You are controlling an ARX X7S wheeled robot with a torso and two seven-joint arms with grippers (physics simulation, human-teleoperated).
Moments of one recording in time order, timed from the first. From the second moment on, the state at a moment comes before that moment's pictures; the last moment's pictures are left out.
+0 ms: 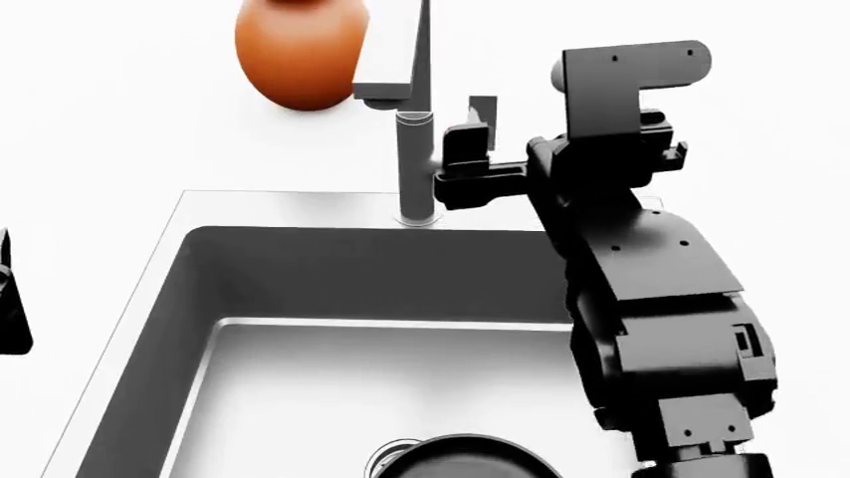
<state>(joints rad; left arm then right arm) -0.62 -0.83 0.16 0.47 -1.17 -0.88 -0.70 1.12 0.19 -0.31 0.62 0.42 0.47 -0.07</state>
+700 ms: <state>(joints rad) -0.55 -0.85 0.11 0.47 -1.17 -0.84 -0.70 1.34 0.03 -0.18 1.28 0.20 0.15 -0.18</state>
